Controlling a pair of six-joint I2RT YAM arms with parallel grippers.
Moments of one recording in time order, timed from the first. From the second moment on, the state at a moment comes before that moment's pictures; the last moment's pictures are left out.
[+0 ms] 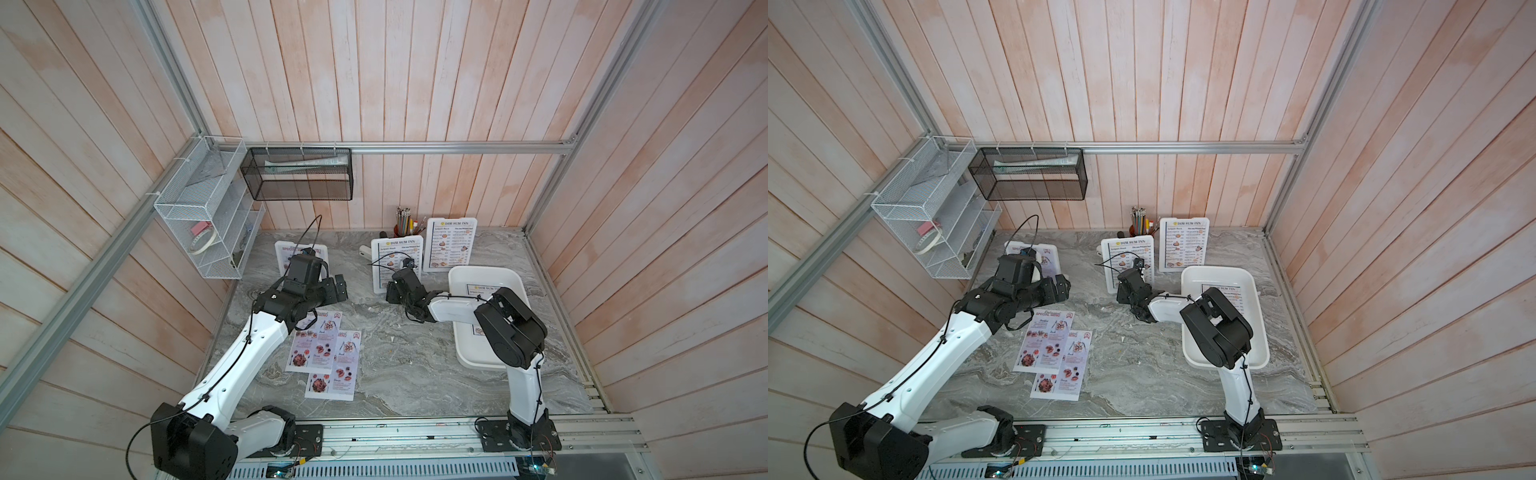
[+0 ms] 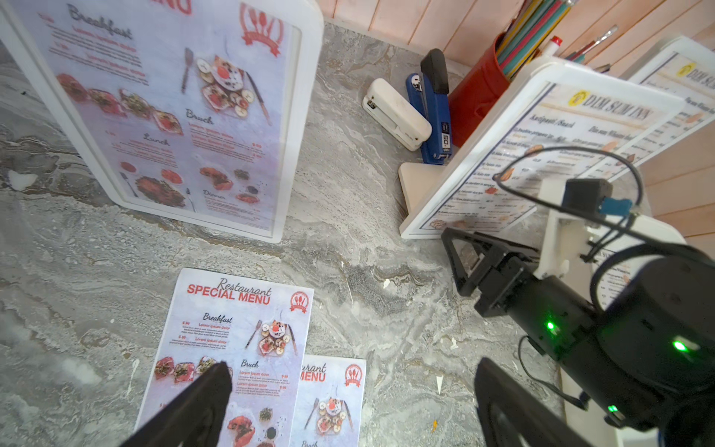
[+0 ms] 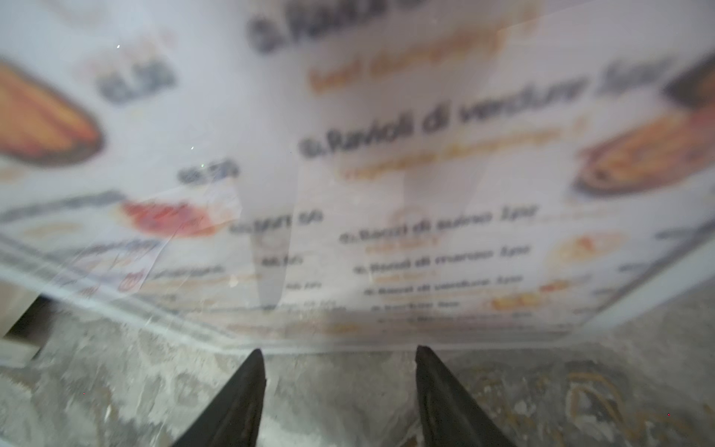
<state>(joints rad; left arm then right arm) -0.32 1.21 1.11 -0.69 -0.03 -0.46 0.74 2.01 1.17 0.16 0.24 0.60</state>
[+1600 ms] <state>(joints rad) -0.07 1.03 0.68 -0.61 0.07 -0.65 0.87 2.52 1.98 0.26 -0.37 0.41</state>
